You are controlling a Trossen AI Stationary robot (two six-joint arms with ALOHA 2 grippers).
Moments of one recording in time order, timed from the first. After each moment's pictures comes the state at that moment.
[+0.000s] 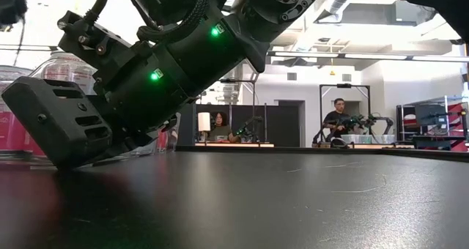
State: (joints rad) left arm -1.10 0.83 0.50 0.05 -1.15 -0.09; right arm 0.30 2.52 1.86 0.01 0.39 0.09
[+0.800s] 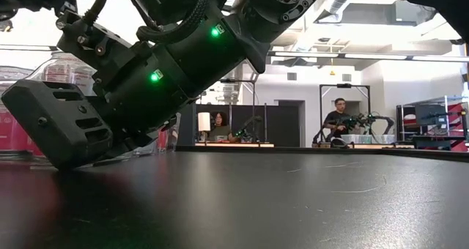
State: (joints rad) left arm -0.62 0.00 0.21 0.08 -0.61 0.24; right arm 0.31 2.52 1.86 0.01 0.40 0.08
